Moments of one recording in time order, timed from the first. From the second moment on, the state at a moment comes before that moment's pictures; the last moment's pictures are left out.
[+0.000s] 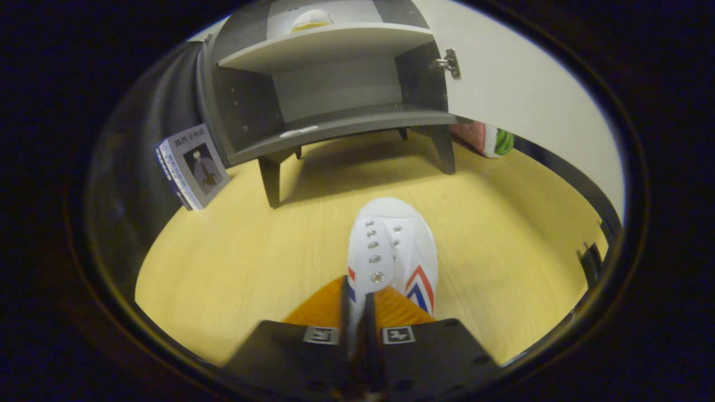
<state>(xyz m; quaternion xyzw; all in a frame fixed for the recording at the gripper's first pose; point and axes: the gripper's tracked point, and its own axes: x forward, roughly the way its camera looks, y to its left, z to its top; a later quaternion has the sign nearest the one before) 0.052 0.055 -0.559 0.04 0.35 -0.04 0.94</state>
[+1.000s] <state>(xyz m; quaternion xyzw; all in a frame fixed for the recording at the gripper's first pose) 0.087 0.060 -0.375 0.02 0.24 -0.02 0.97</state>
